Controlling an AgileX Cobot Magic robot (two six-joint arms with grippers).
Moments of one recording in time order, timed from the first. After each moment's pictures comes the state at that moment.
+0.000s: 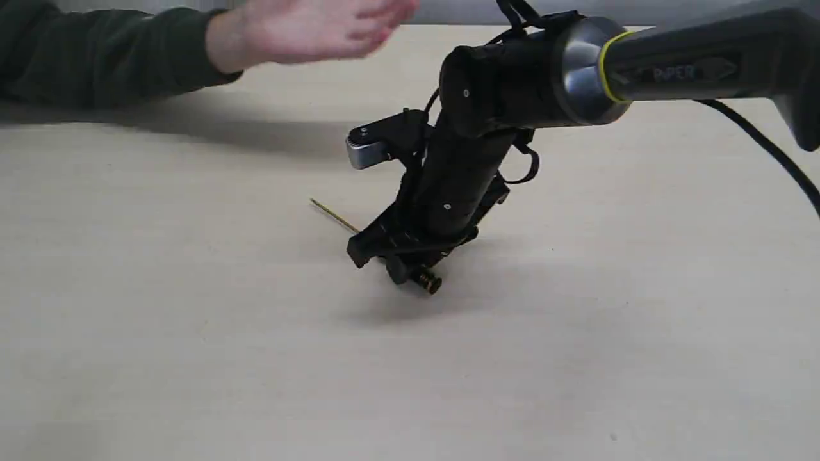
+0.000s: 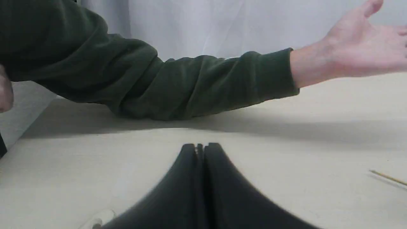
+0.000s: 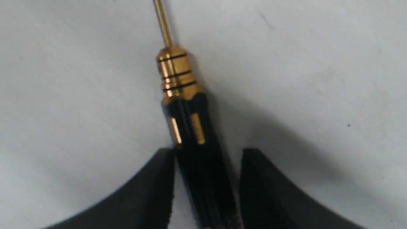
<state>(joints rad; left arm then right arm) 0.00 0.00 0.00 0.07 0.26 -0.07 0.58 2.12 -1.36 0.23 0.77 -0.12</state>
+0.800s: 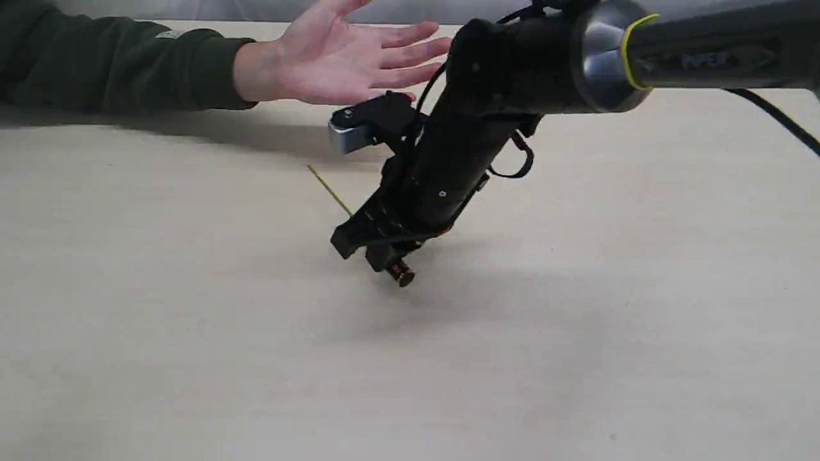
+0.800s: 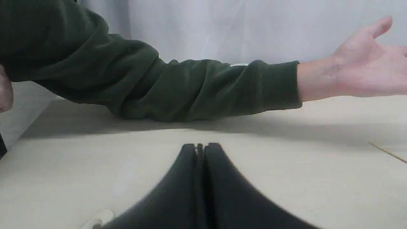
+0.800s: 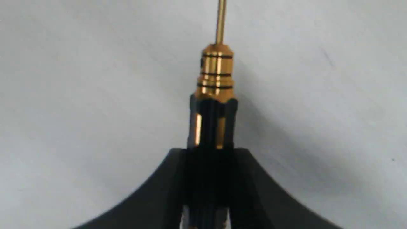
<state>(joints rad) 0.00 0.00 0.00 0.07 0.26 -0.07 0.58 2.05 -1.35 0.40 0.77 -0.33</state>
